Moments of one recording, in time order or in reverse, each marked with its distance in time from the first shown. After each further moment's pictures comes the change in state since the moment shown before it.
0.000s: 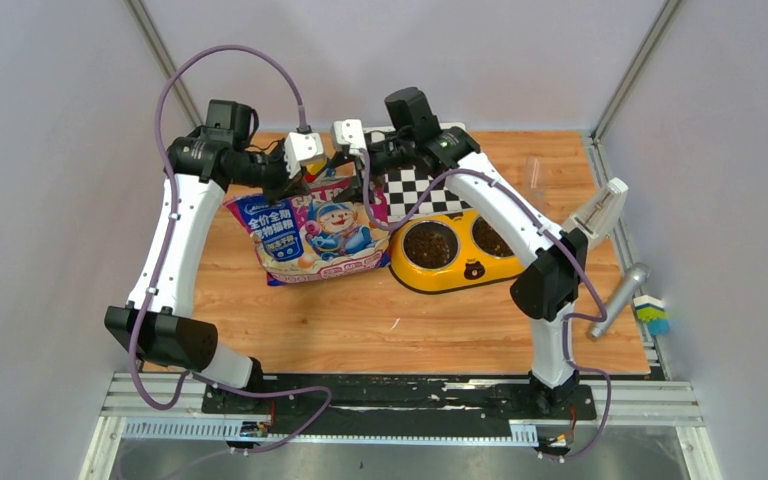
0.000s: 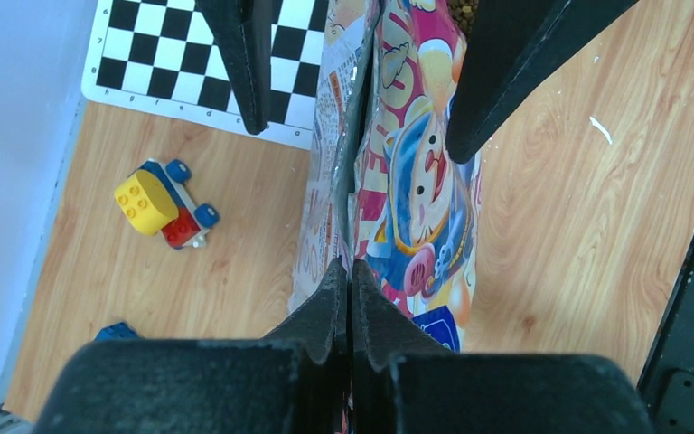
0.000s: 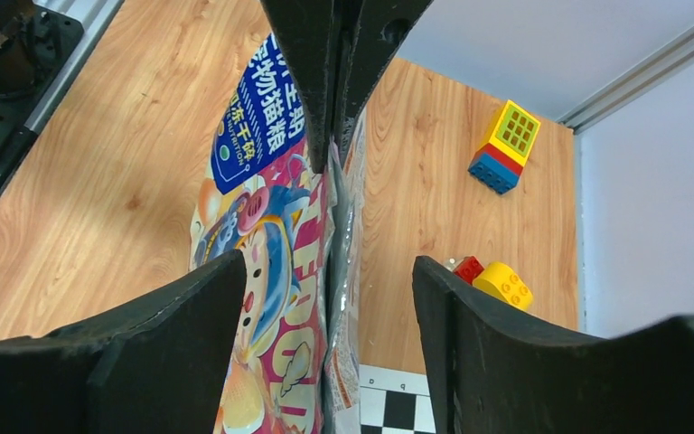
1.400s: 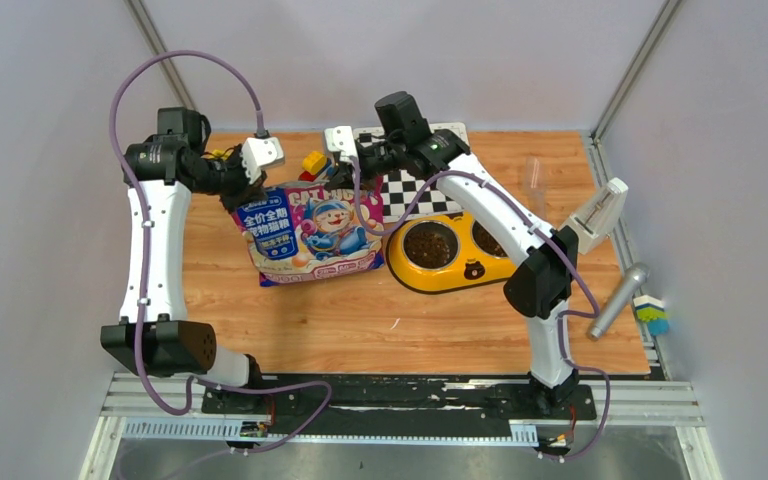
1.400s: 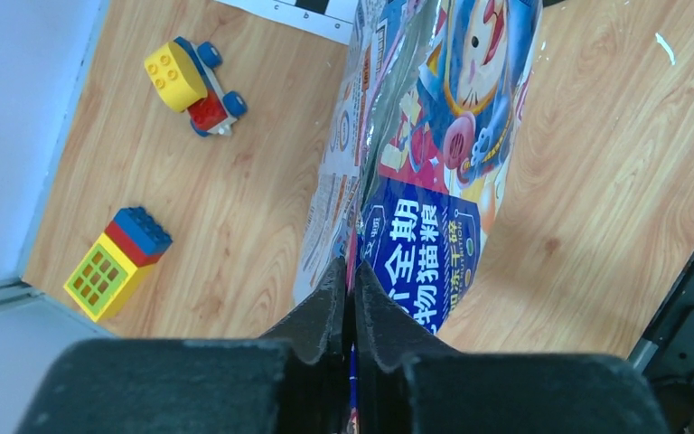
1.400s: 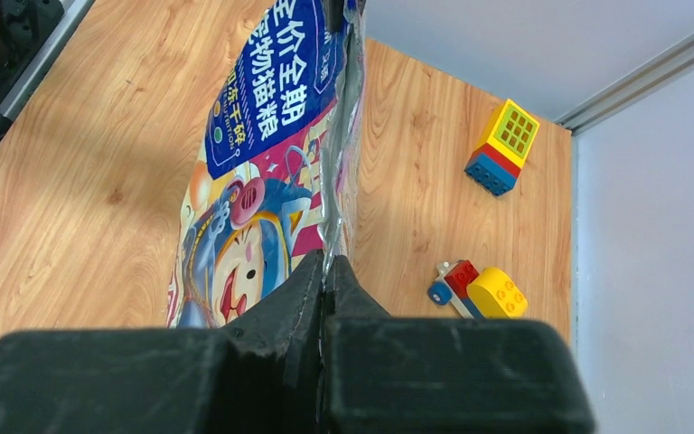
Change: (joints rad) left arm 0.248 -0.038 0.009 -0.160 -0.012 0.168; right arm 0.013 0.042 0.033 -0.005 0.043 -0.047
